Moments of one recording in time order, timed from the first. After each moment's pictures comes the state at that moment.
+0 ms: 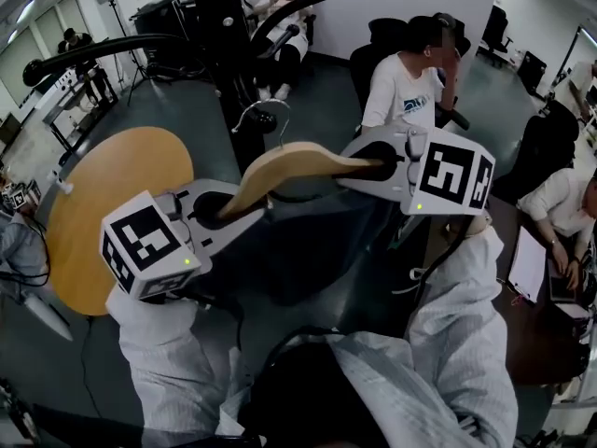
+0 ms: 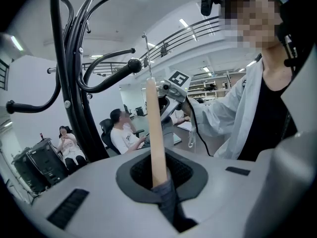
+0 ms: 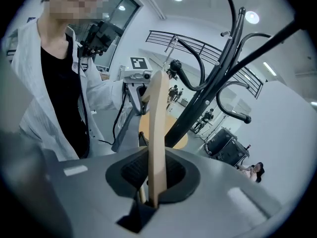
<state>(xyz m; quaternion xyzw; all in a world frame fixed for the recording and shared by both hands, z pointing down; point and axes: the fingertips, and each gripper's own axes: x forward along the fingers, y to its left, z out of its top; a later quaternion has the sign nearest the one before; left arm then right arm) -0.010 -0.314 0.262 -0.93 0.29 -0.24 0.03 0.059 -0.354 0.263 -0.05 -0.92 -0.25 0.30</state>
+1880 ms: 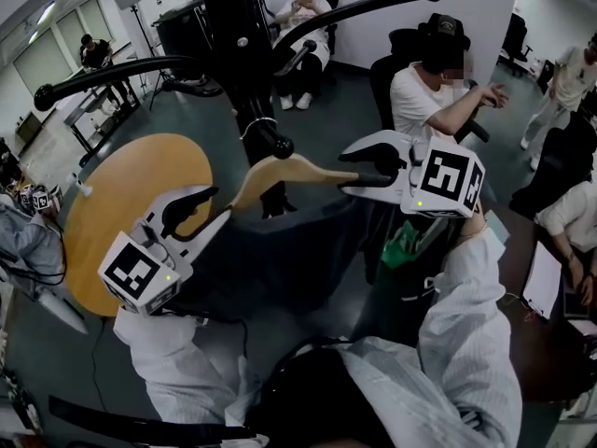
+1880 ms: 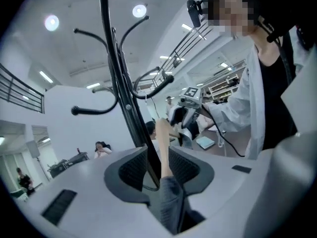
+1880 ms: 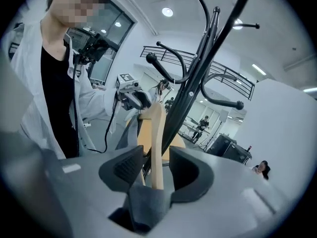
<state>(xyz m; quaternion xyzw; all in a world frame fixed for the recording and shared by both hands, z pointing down) -0.085 -0.329 0.241 -0.87 0.44 -0.18 0.12 0.057 -0.398 0.267 -0.05 -0.95 -0.23 0.22</state>
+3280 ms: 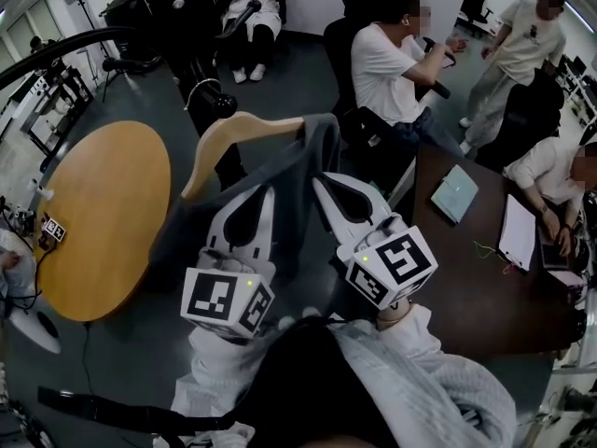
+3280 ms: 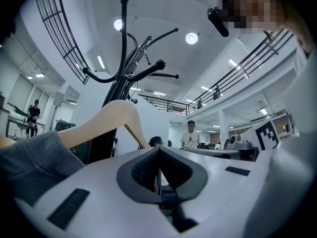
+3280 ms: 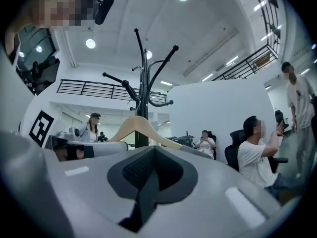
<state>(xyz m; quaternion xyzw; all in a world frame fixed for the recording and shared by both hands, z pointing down) 0.029 -0.339 0.289 -0.83 0.55 0.08 -0.03 0.098 -0.355 0.293 0.35 -0.94 0.01 -0.05</state>
